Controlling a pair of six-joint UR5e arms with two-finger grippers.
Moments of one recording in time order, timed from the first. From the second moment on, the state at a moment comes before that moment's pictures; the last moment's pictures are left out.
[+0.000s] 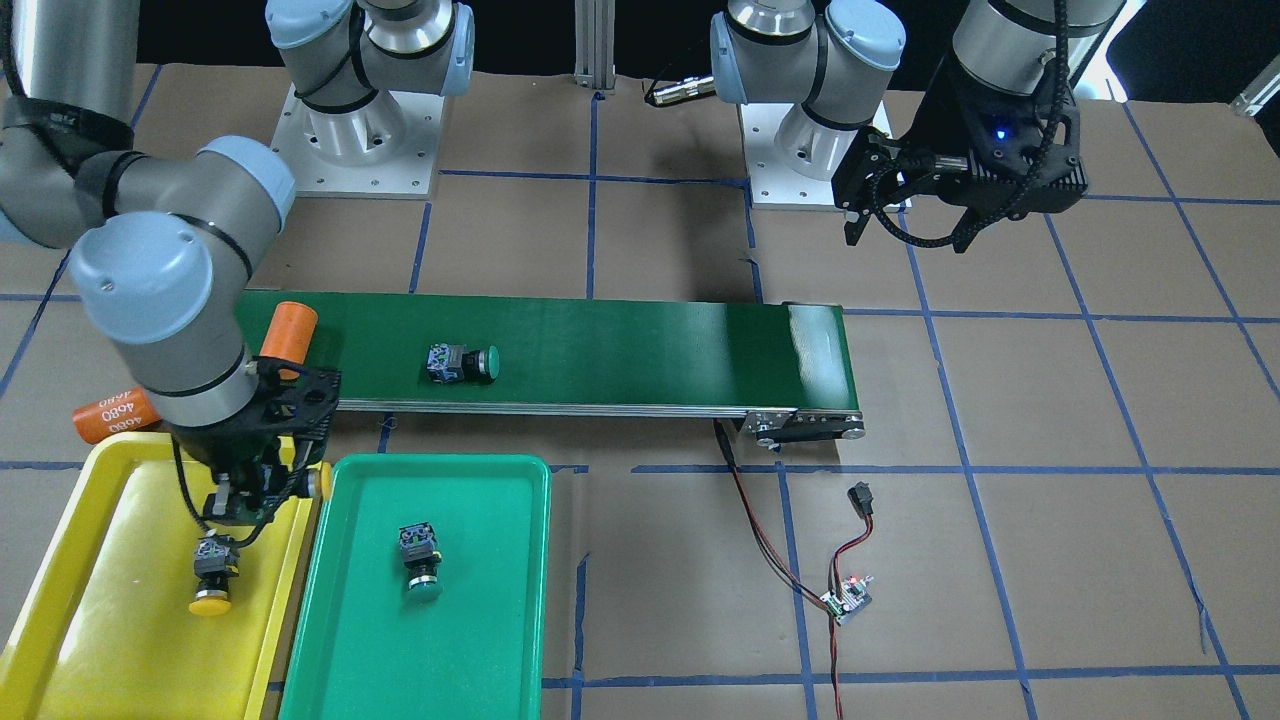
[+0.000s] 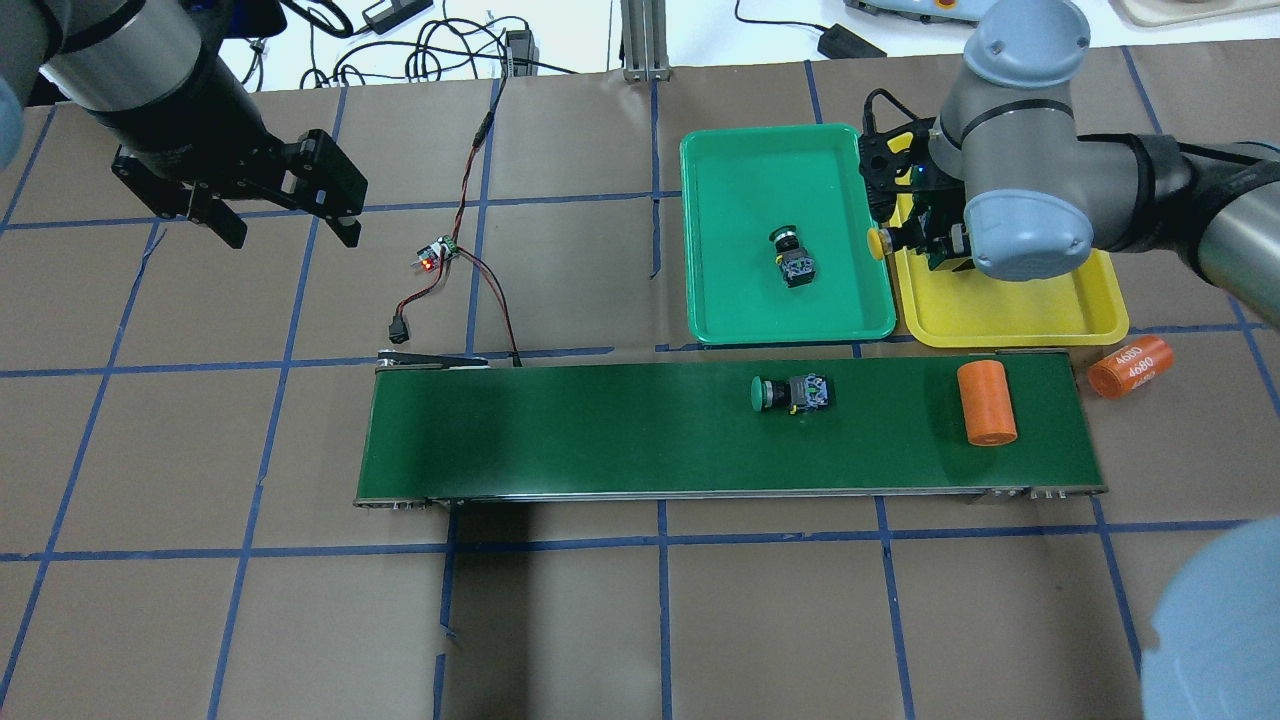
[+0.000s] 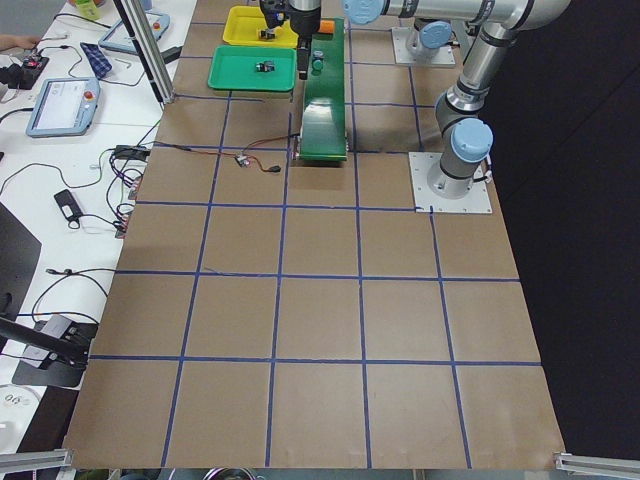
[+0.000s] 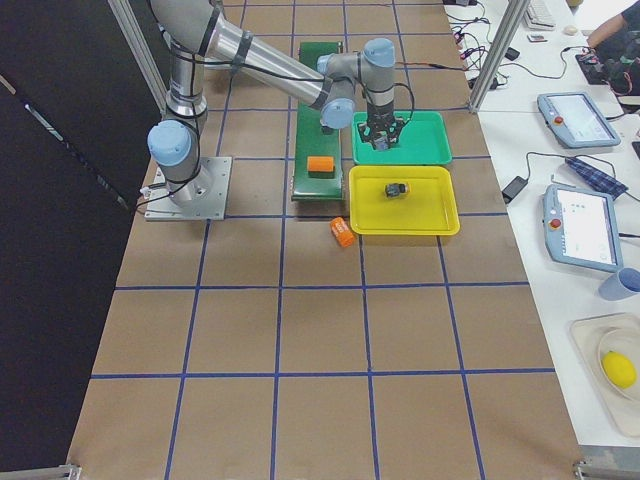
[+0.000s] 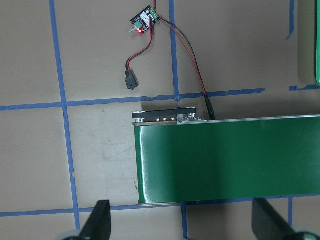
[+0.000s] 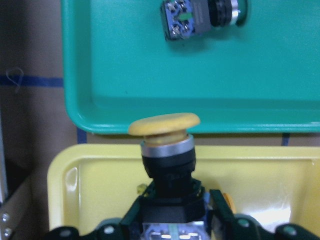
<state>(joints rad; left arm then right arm) -1.51 -1.54 -1.54 -1.61 1.56 0.11 1.46 -1.22 1.74 -2.26 -1.64 -1.72</state>
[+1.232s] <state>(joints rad) -1.51 -1.54 -1.54 -1.61 1.56 0.11 1.31 -1.26 1.81 -2.22 -1.52 -1.88</state>
